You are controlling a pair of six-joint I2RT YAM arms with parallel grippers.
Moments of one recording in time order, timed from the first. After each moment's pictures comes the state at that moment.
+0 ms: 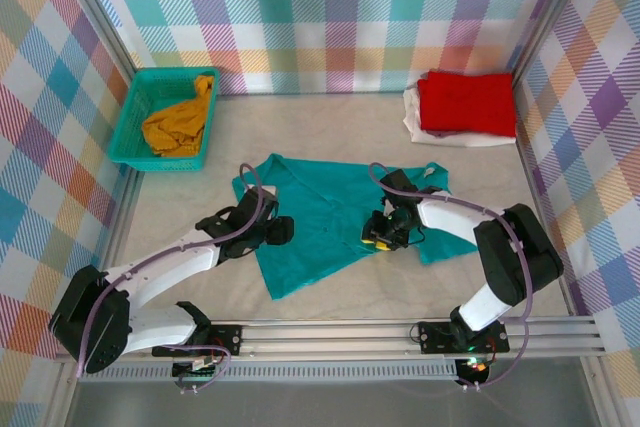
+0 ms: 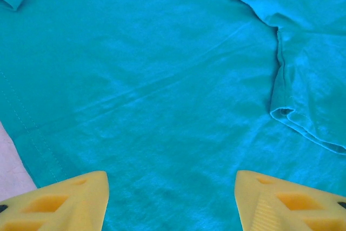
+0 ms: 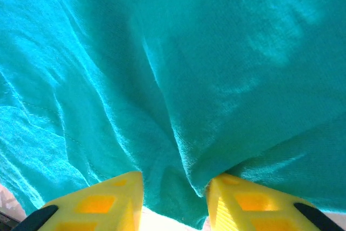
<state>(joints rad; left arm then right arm) -0.66 1.20 0.67 -0.39 -0.12 -0.52 0.51 1.58 0.82 -0.55 -0.37 0.75</state>
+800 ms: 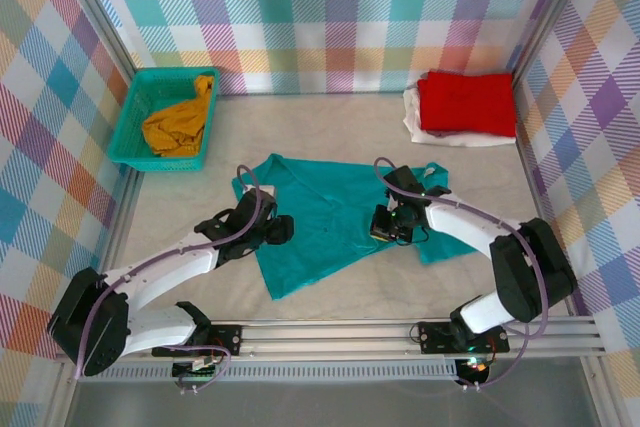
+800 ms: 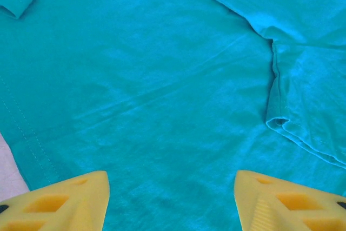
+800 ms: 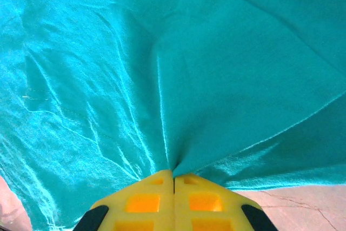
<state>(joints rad) -0.66 1.18 0.64 -0.34 -0.13 -0.54 0.51 1.47 0.82 -0.57 -0.29 0.75</state>
